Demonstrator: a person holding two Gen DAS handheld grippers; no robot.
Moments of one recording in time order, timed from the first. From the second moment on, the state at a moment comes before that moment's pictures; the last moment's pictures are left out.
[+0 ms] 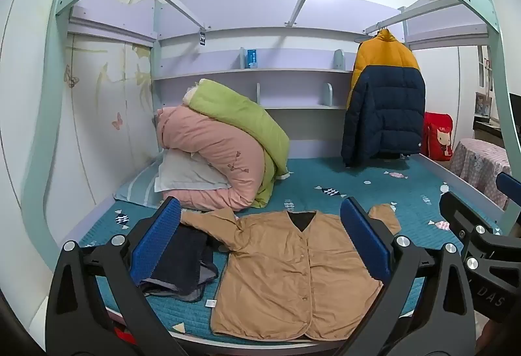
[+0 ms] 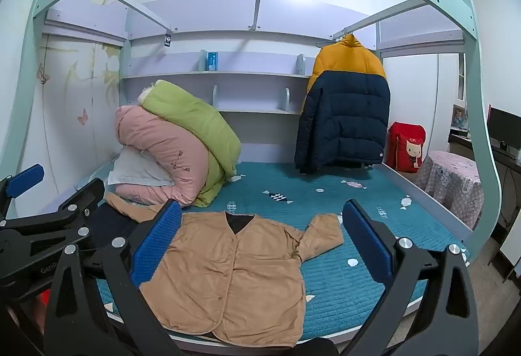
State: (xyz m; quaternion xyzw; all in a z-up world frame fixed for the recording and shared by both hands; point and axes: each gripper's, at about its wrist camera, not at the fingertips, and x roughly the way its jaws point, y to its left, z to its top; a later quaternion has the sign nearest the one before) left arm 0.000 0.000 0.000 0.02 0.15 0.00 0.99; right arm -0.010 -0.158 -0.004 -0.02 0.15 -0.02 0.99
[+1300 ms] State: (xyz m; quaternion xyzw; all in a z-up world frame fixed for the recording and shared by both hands) left arm -0.003 0.000 0.000 0.02 0.14 0.00 0.99; right arm -0.012 -0.160 -0.005 -0.02 0.14 -0.02 0.99
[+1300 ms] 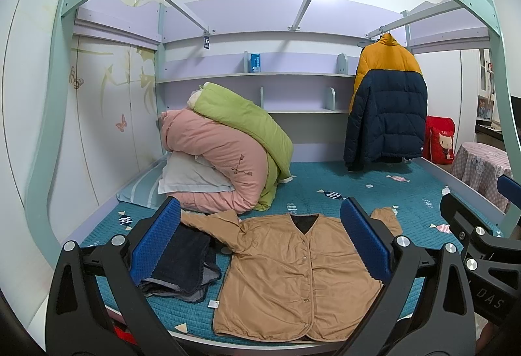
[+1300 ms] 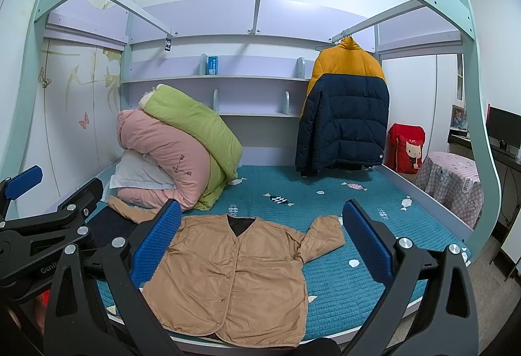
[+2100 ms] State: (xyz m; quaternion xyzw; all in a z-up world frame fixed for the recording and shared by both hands) left arm -0.004 0.000 0.000 0.02 0.14 0.00 0.99; right arm -0.012 -0.158 0.000 -0.01 0.14 -0.02 0.99
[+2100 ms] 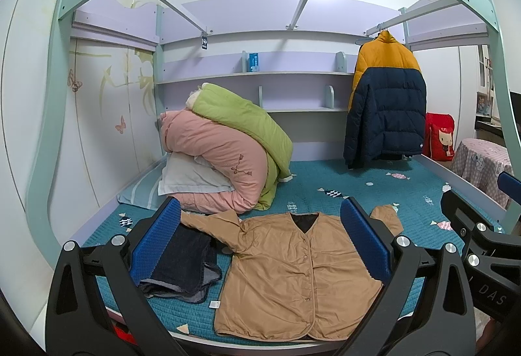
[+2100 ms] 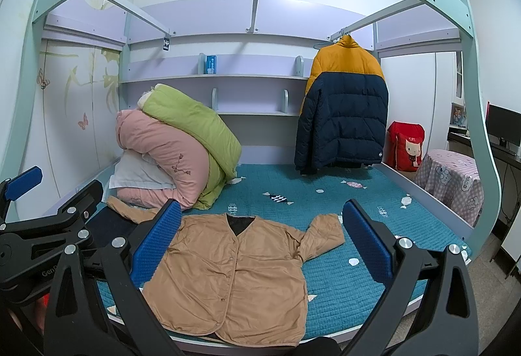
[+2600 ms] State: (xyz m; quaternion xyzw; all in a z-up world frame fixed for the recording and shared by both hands) left arm -0.009 0.002 0.000 0.02 0.14 0.00 0.99; right arm -0.012 -0.160 -0.001 -0.01 0.14 -0.02 0.99
